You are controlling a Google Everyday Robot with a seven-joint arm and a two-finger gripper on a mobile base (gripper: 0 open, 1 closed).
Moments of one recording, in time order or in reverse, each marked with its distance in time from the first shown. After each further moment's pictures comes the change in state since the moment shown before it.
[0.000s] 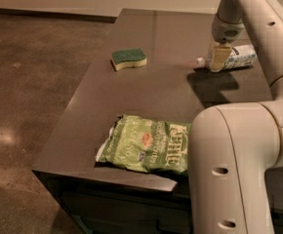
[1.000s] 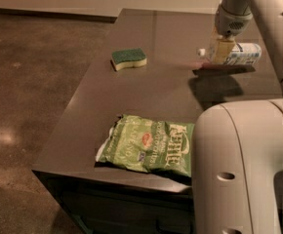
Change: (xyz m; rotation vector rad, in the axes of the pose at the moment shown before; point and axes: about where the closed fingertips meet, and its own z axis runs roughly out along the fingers) arm -0.006 0.007 -0.032 0.023 -0.035 -0.038
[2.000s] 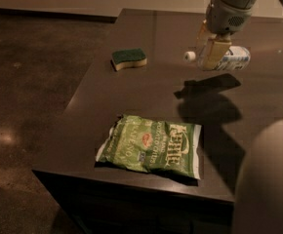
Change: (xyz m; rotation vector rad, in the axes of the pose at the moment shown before) arm -0.066 0.080 -0.059 -0.057 -0.145 -0.156
